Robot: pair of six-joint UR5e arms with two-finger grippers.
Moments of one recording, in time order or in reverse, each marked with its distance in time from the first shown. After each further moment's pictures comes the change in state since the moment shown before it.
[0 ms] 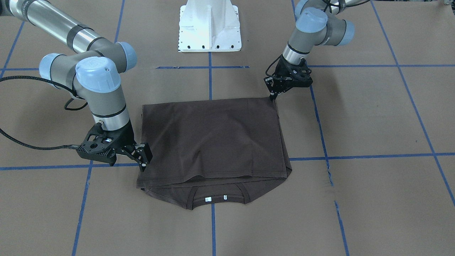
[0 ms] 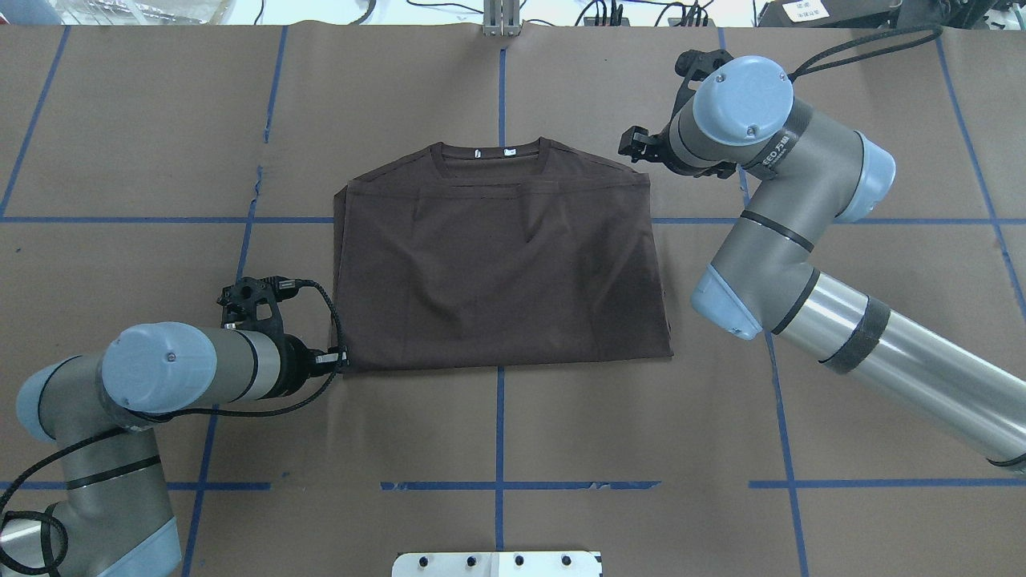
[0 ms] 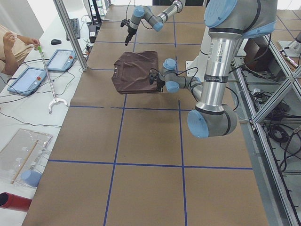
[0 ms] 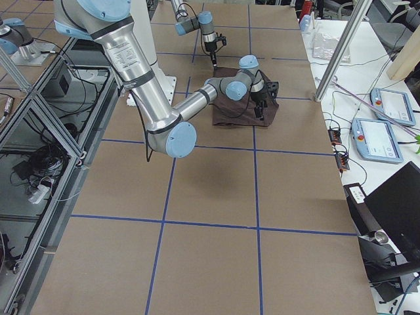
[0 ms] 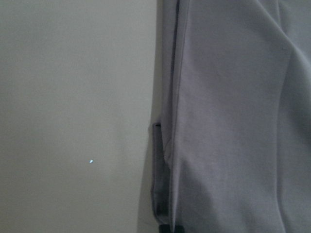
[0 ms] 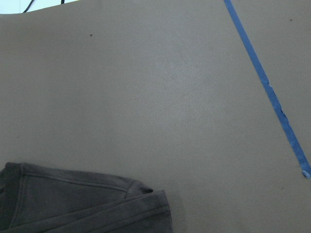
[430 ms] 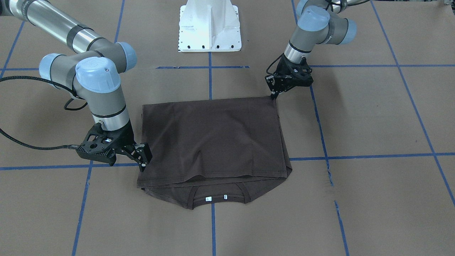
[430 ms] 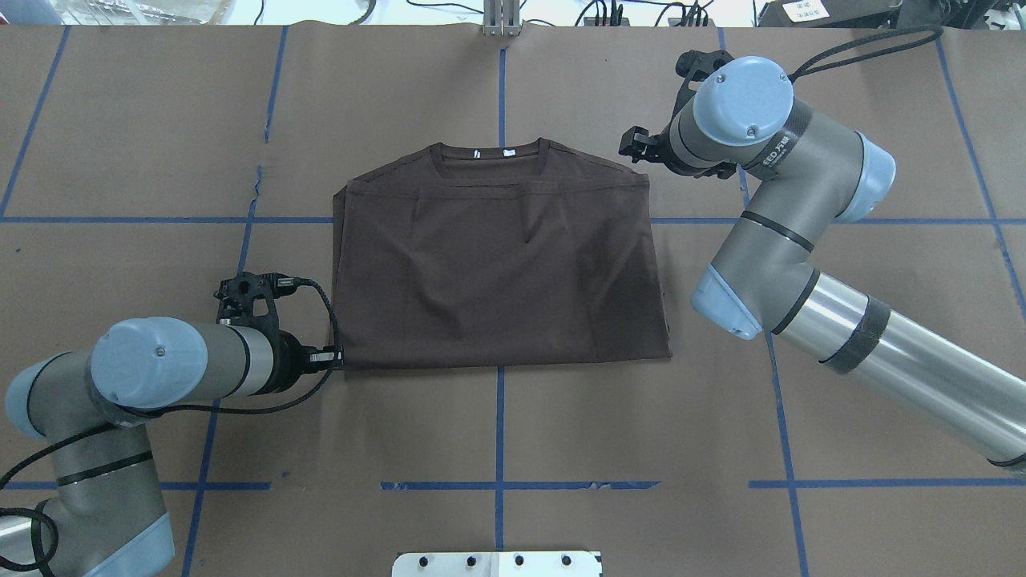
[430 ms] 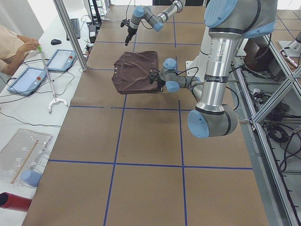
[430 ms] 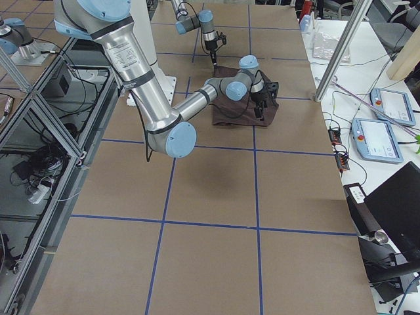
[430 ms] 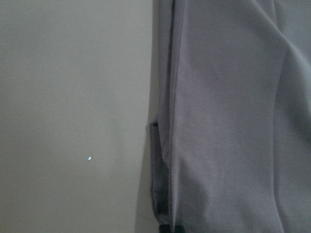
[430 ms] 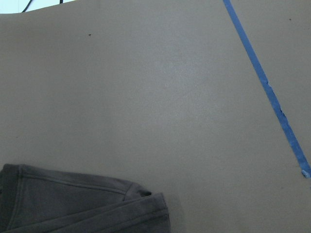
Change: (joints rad) left arm -0.032 0.011 -0.011 0.005 -0.009 0.114; right arm 0.000 0.000 -0.001 0.000 0.000 0.002
